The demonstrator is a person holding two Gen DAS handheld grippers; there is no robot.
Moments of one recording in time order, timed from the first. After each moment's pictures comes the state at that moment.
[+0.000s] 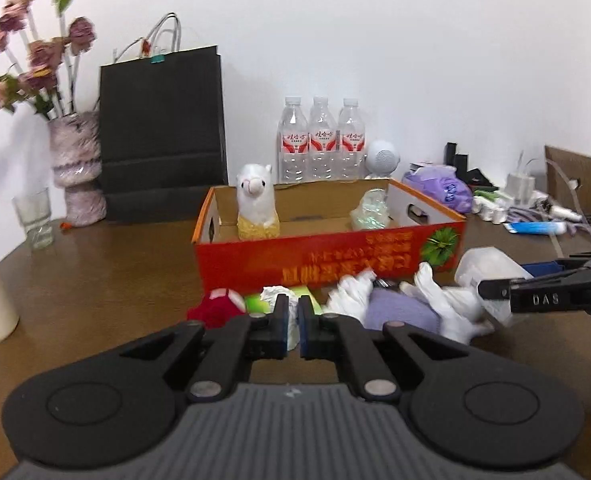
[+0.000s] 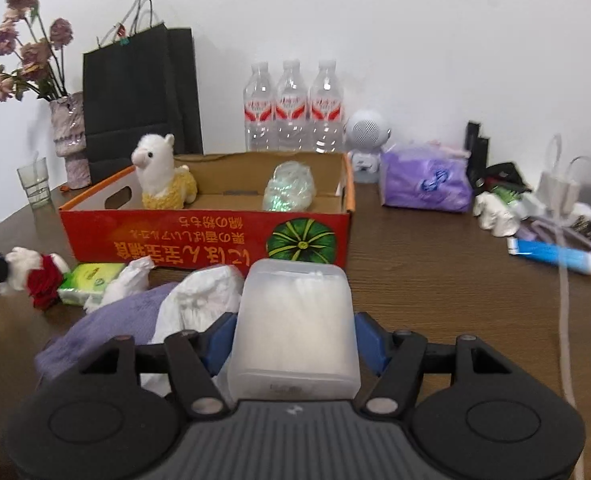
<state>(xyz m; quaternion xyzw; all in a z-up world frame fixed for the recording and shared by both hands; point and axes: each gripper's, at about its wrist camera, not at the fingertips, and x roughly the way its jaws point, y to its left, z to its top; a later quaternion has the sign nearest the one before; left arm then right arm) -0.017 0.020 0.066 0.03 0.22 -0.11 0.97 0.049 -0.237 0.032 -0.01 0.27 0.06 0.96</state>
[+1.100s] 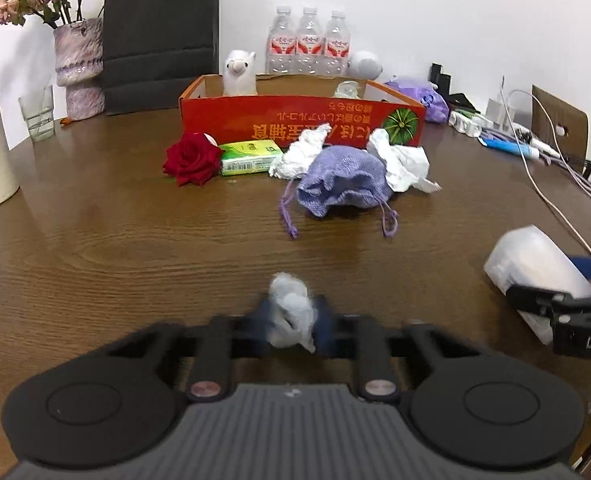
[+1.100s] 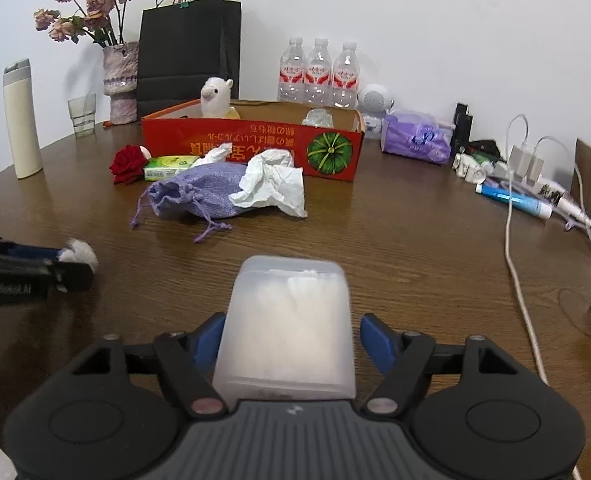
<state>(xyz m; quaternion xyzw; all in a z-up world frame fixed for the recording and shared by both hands) -0.076 0.004 0.019 0.01 0.33 -0.11 0.94 -0.095 -0.219 0.009 -0.05 0.31 0.07 0.95</state>
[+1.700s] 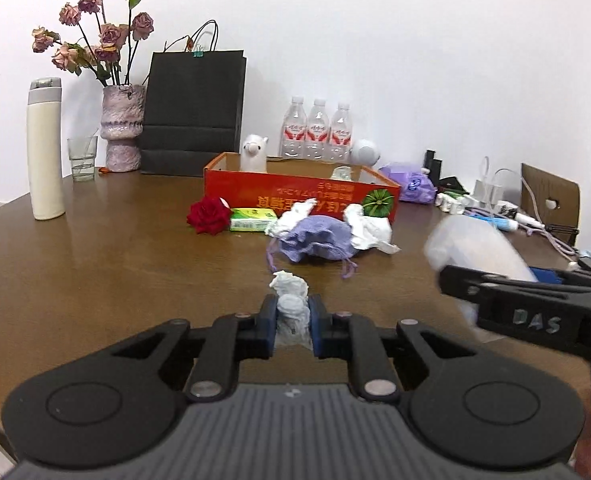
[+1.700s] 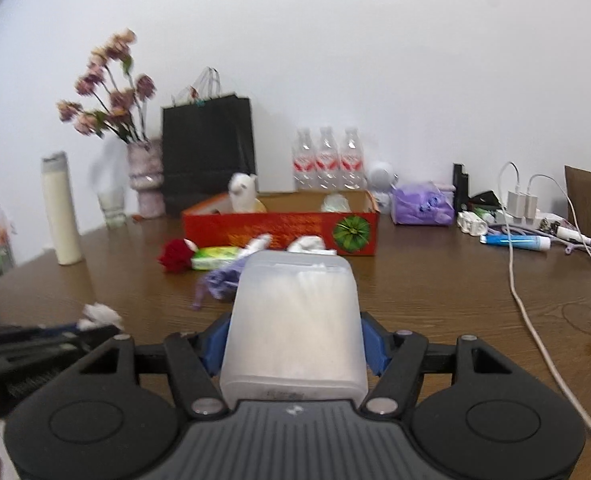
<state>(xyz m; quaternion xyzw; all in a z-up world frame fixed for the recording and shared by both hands) -0.186 -0.017 0.037 -0.03 0.20 -0.07 0.98 -0.168 -0.198 0.031 0.02 0.17 0.10 0.98</state>
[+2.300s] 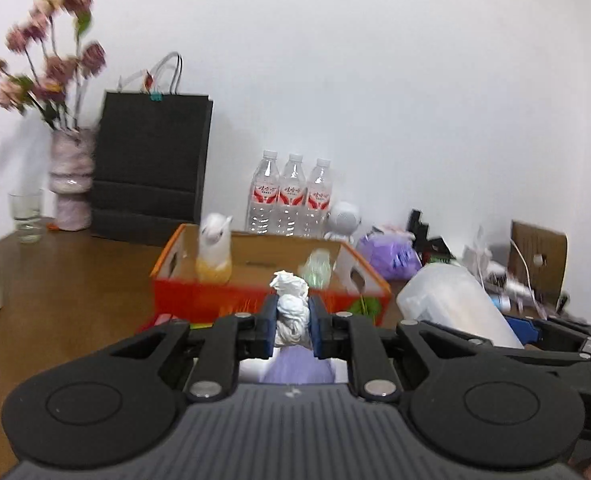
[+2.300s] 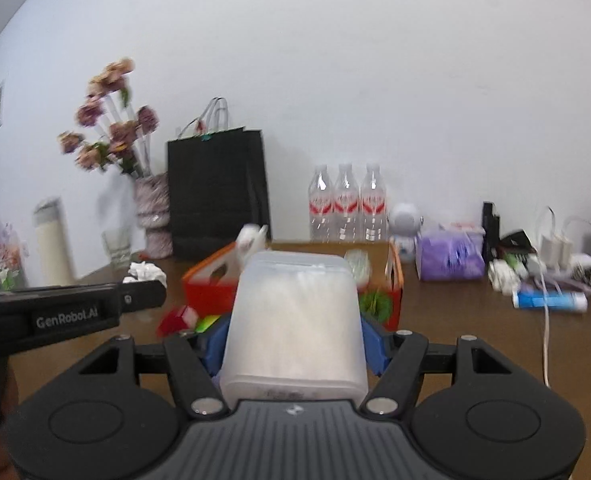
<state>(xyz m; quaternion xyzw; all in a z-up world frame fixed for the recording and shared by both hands) 0.002 -0.028 0.136 -0.06 0.18 -0.13 0.97 -0.041 -0.206 0.109 0.02 0.16 0.12 0.98</state>
